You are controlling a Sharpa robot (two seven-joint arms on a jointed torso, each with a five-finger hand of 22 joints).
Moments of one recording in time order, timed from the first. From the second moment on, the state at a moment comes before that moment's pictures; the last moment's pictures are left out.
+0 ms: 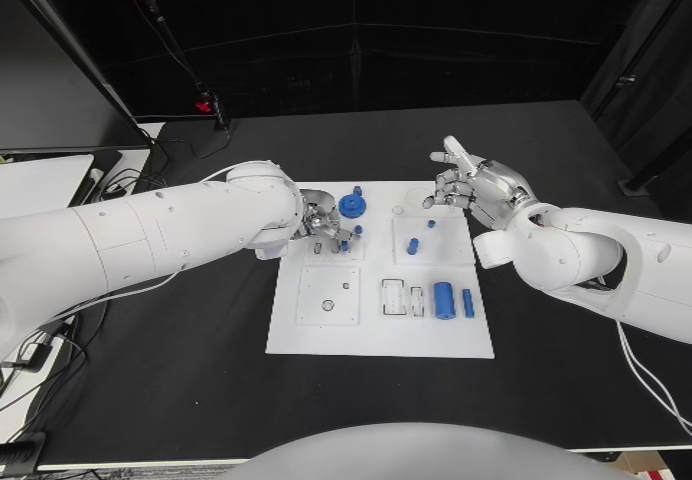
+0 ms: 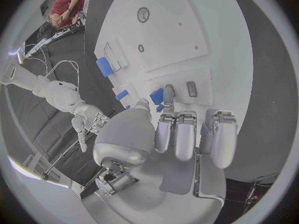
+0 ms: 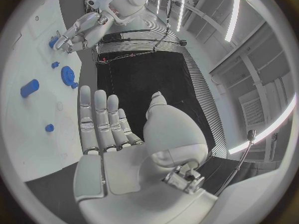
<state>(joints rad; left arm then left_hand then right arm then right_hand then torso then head) 1.39 -0.43 -0.24 1.18 -1.03 0.17 -0.33 1.09 0.19 -0.18 0.29 0.29 0.78 0.06 0.80 0.45 1.47 0.01 1.57 1.31 1.47 -0.03 1.57 1.31 0.01 1.47 0.09 1.57 1.31 1.18 -1.01 -0.05 1.66 0.02 -0.35 0.36 1.09 0.13 -0.29 0.29 0.26 0.13 0.13 0.76 0.15 0.60 0.16 1.10 0.82 0.69 0.12 1.12 0.72 0.16 0.70 0.23 0.55 1.02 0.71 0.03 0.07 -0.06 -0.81</state>
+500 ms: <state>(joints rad) 1.38 -0.42 -0.24 1.17 -1.03 0.17 -0.33 1.13 0.20 -0.18 0.29 0.30 0.78 0.06 0.78 0.48 1.47 0.01 1.57 1.31 1.47 -0.03 1.57 1.31 0.01 1.46 0.09 1.57 1.31 1.18 -1.01 -0.05 1.66 0.02 -0.35 0.36 1.09 0.13 -0.29 0.29 0.26 0.13 0.13 0.76 0.15 0.60 0.16 1.10 0.81 0.69 0.12 1.12 0.72 0.16 0.70 0.23 0.55 1.02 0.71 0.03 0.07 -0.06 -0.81</state>
